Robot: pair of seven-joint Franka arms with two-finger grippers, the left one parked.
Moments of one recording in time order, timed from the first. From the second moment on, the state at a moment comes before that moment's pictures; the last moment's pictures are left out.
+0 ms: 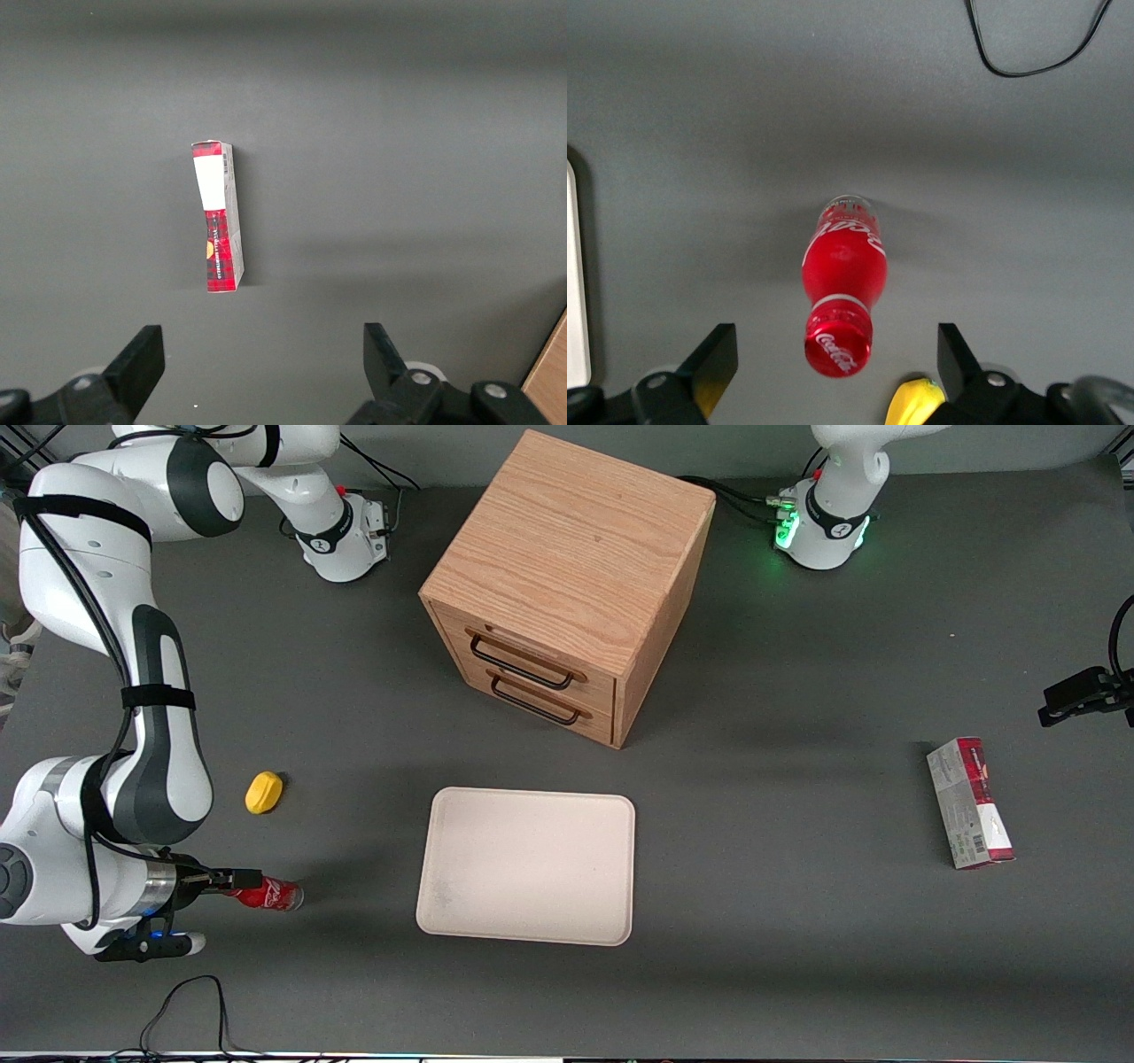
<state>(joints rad) -0.03 0.83 0.02 -1.04 -0.03 1.78 -0.05</state>
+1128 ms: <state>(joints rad) -0.02 0.83 0.02 -1.04 -0.05 1.79 -0.05</state>
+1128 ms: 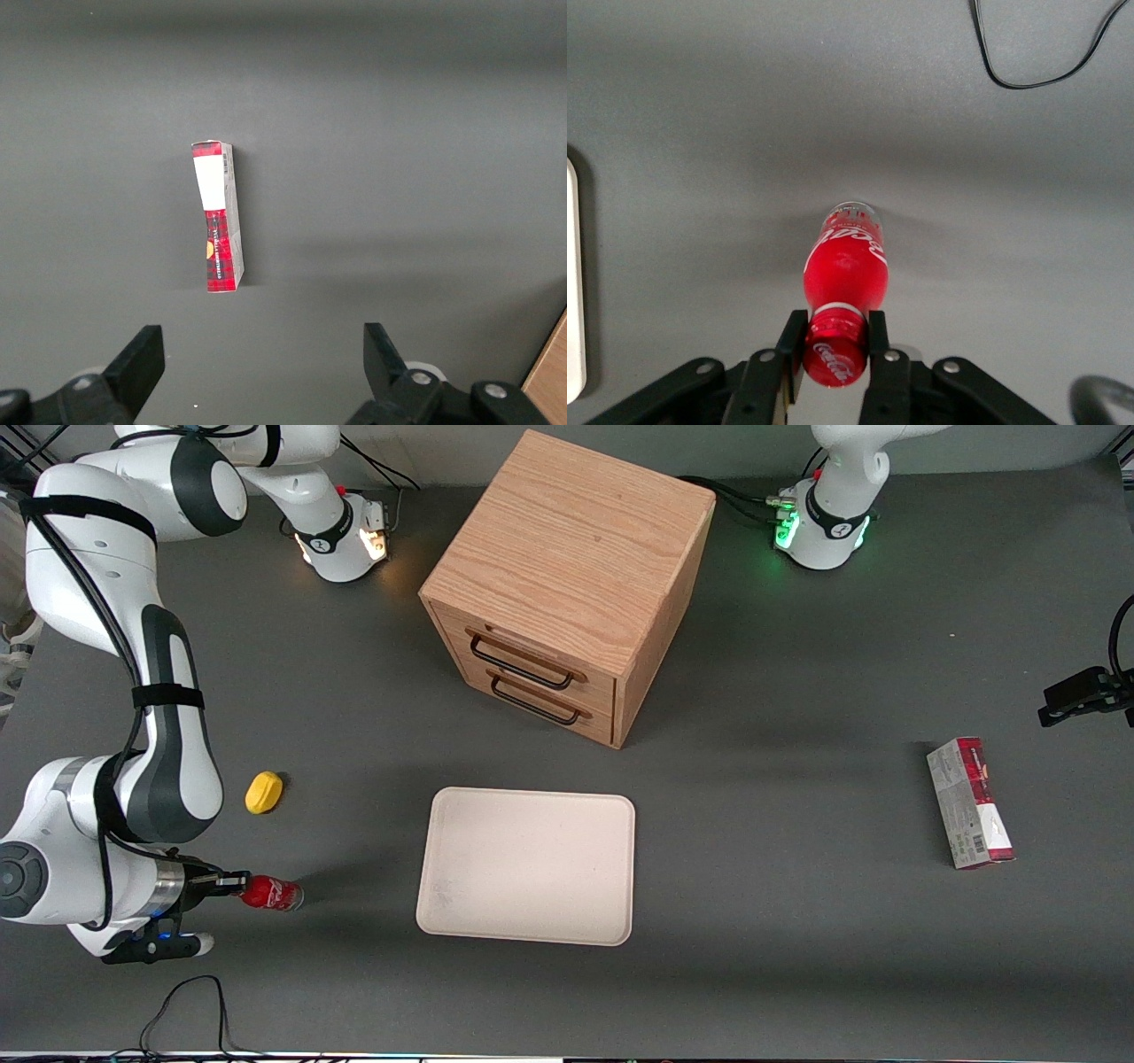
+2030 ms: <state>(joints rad) 0.00 0.57 0.02 -1.03 -0.05 1.43 -0.03</state>
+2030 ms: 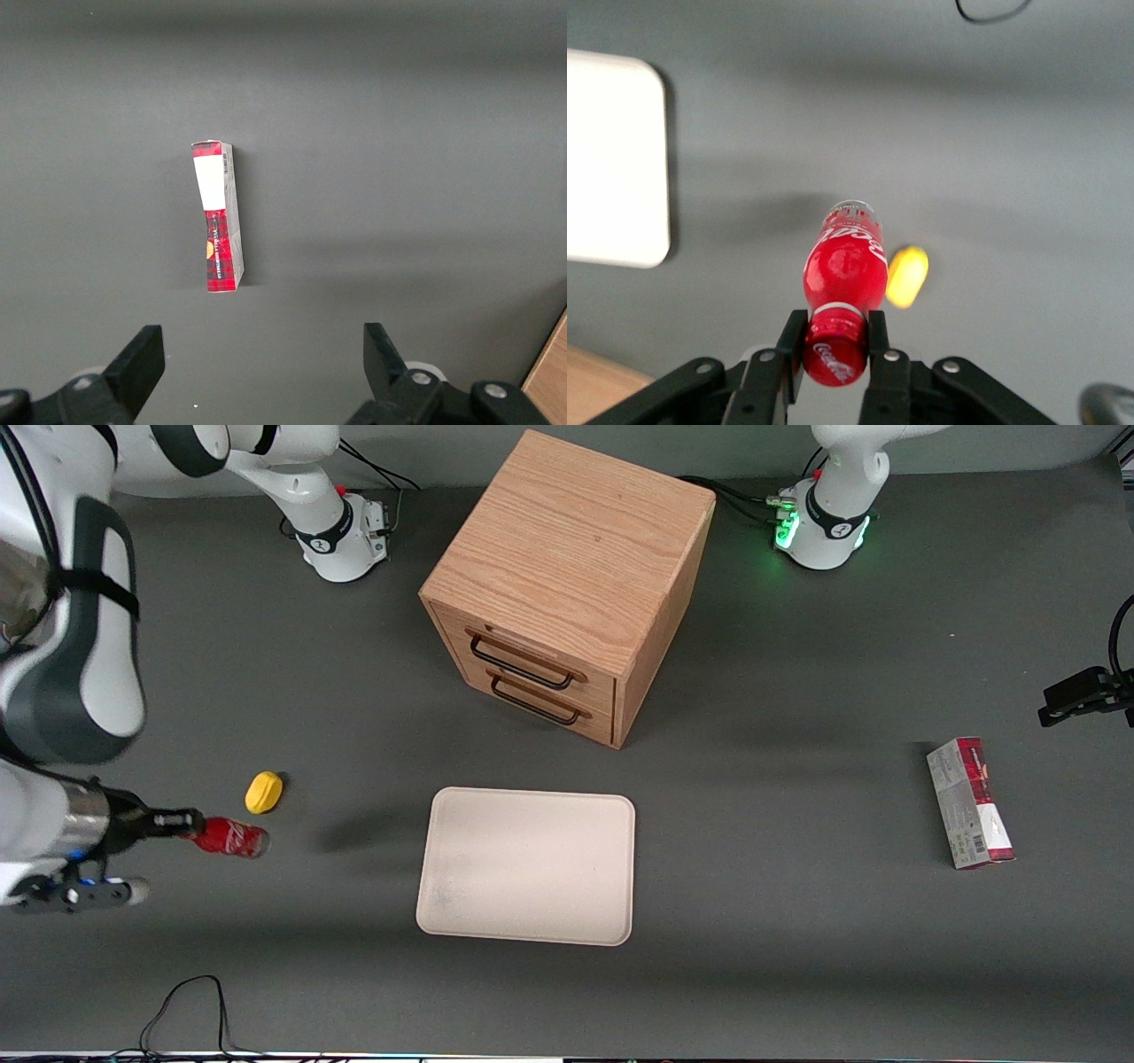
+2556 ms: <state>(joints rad) 0.02 0.44 0.03 -1.03 -0.05 1.30 0.04</state>
